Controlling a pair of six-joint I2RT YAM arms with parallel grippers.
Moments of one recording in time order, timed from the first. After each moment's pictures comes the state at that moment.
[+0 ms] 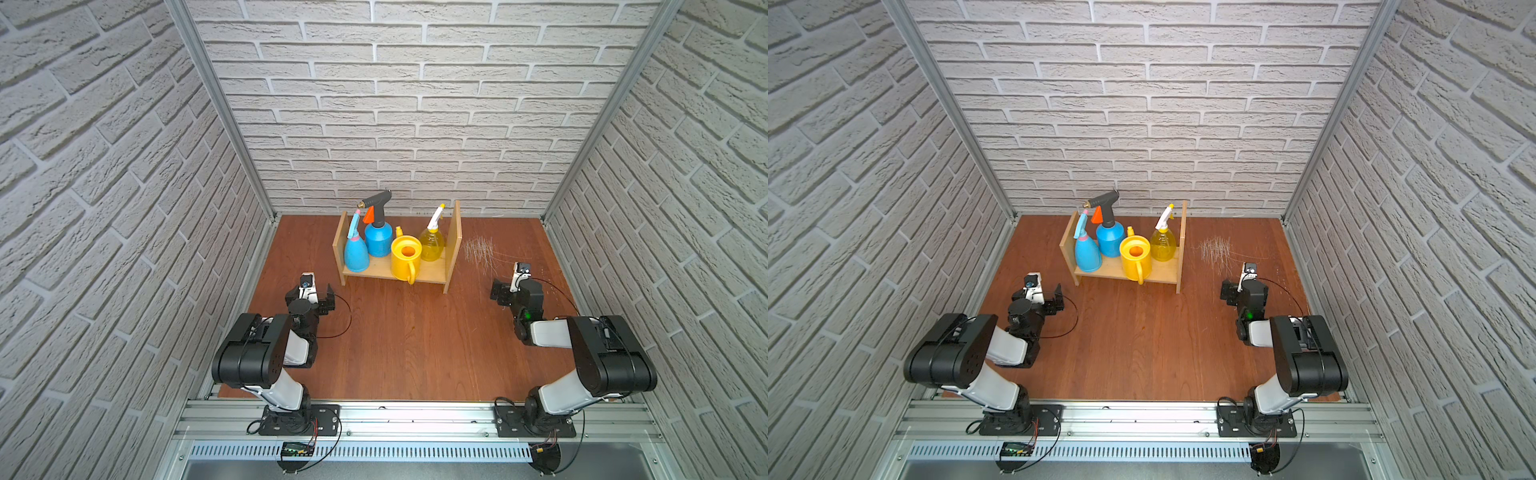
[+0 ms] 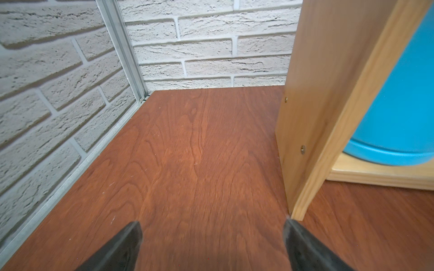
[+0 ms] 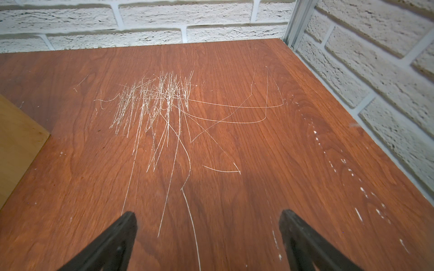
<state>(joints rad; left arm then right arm) -0.01 1.59 0.16 1.22 -0.13 0.06 0.05 1.55 0.39 0.73 0.16 0.08</state>
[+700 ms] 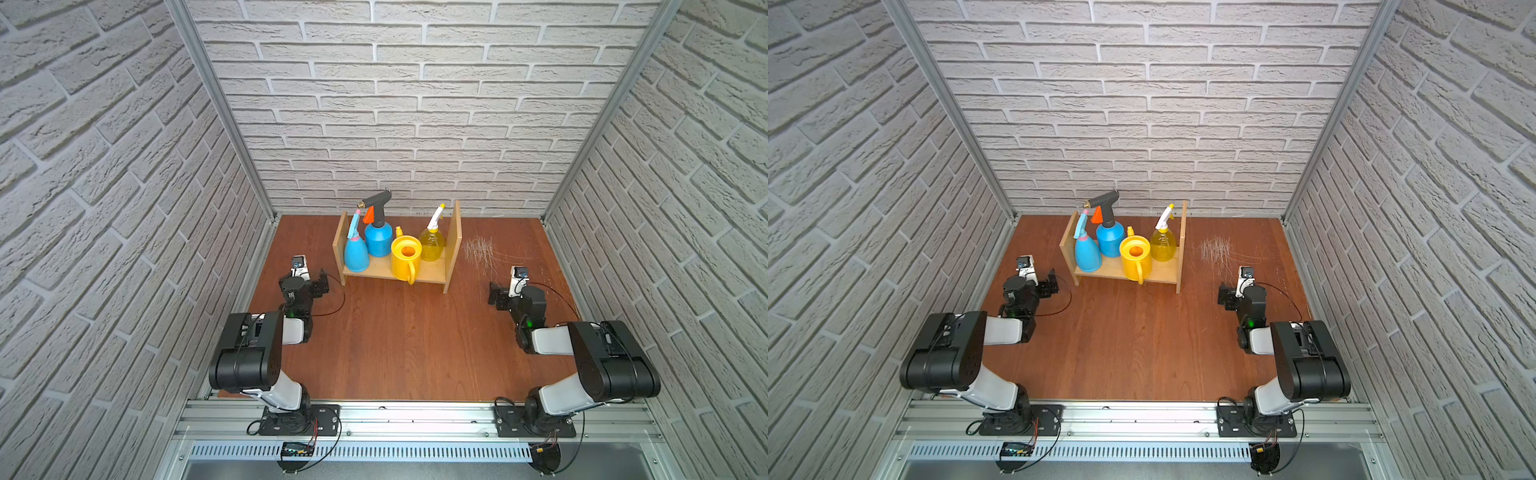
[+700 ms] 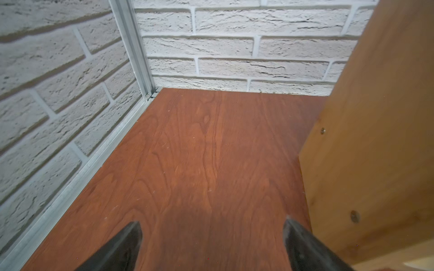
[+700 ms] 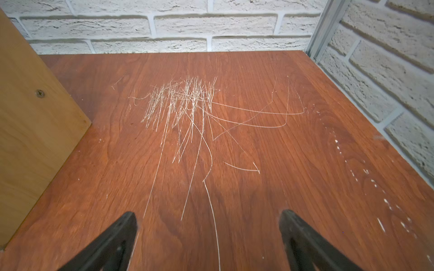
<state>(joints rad) 0.09 1.56 0.39 0.86 -0.08 0.00 0.05 1.52 0.31 0.84 0.06 0.04</state>
